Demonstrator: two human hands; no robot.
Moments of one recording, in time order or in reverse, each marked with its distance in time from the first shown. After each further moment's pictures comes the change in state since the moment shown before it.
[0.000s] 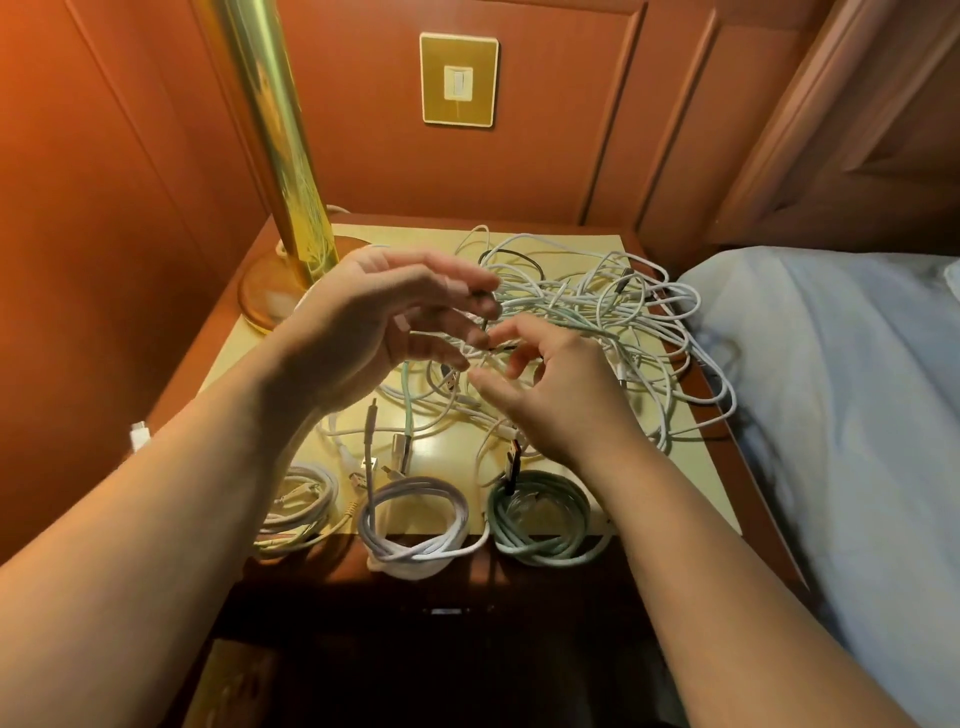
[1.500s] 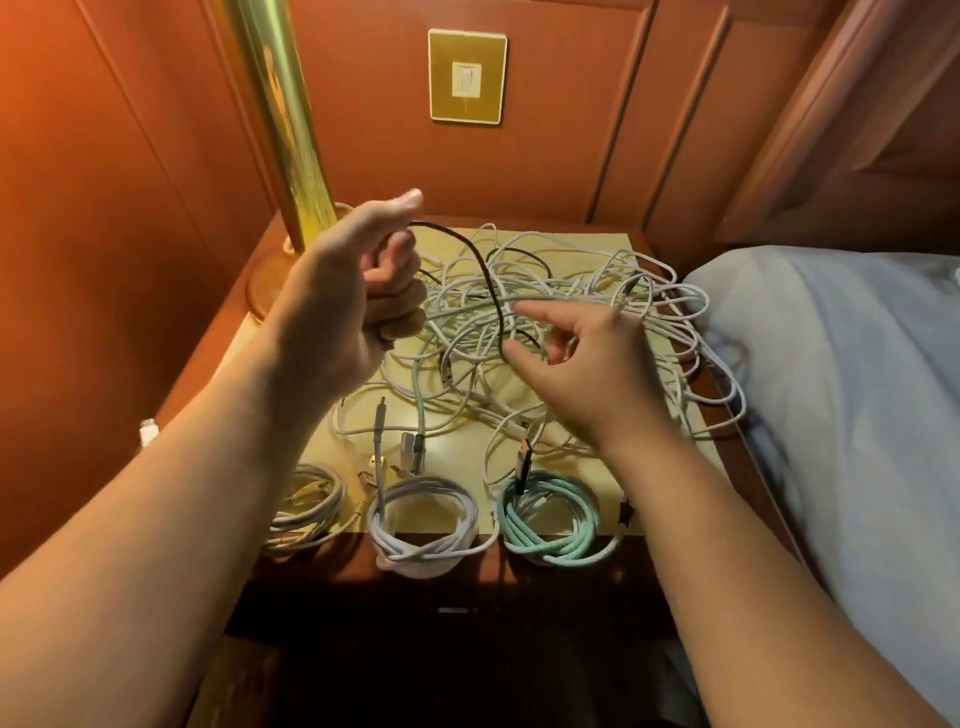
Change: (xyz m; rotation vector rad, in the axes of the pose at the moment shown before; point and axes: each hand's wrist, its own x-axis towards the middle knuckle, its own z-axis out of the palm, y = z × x) left_hand 0.001 0.006 0.000 -0.222 0.226 0.034; right_hand 0.008 0.003 -0.010 -0.089 0.158 -0.056
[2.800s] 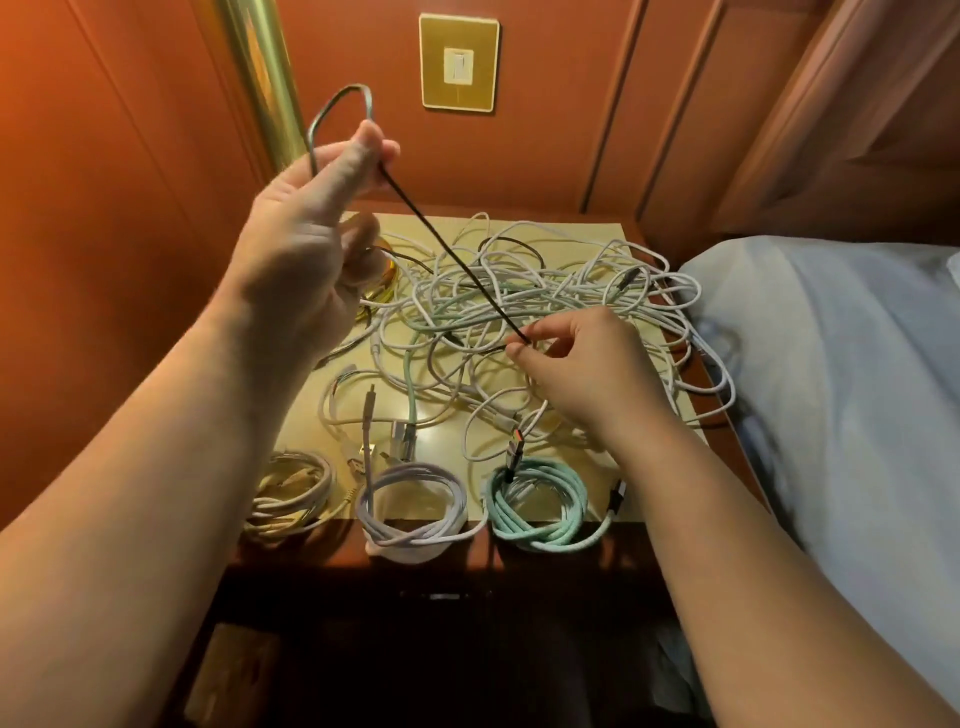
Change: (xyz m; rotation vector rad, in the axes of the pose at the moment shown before) left_hand 0.008 0.013 0.001 -0.025 0.255 0.115; right_hand 0.004 0.022 0.005 0.018 -0.102 0.238
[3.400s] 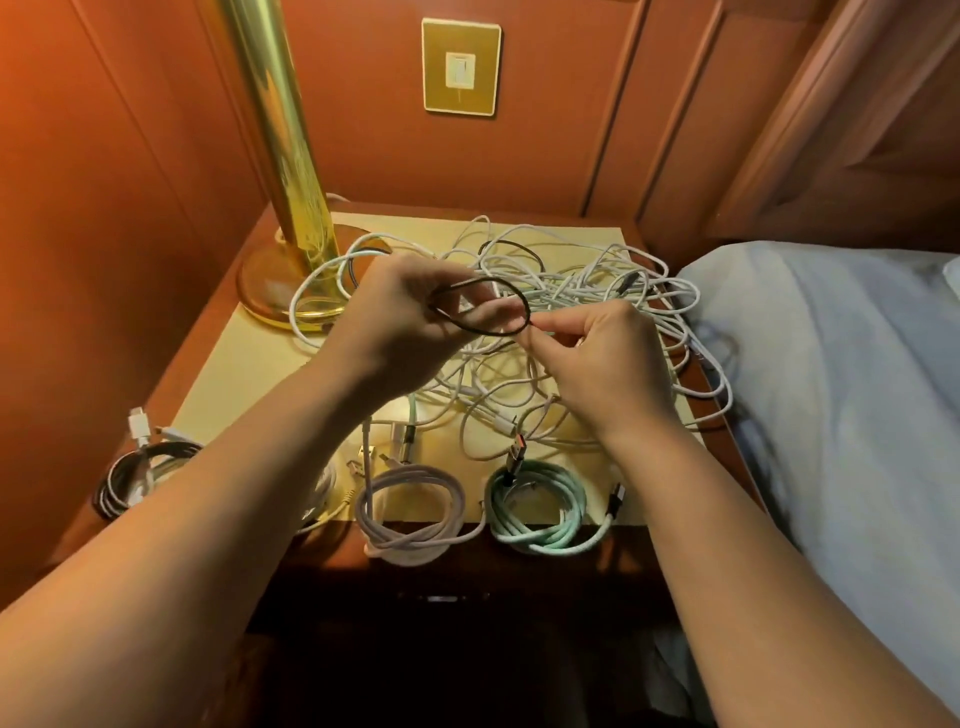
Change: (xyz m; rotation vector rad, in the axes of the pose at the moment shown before) left_hand -0.018 -0.041 0.014 0.888 -0.328 0.365; right_hand -0.009 -0.011 -0.010 0.087 0.177 -0.085
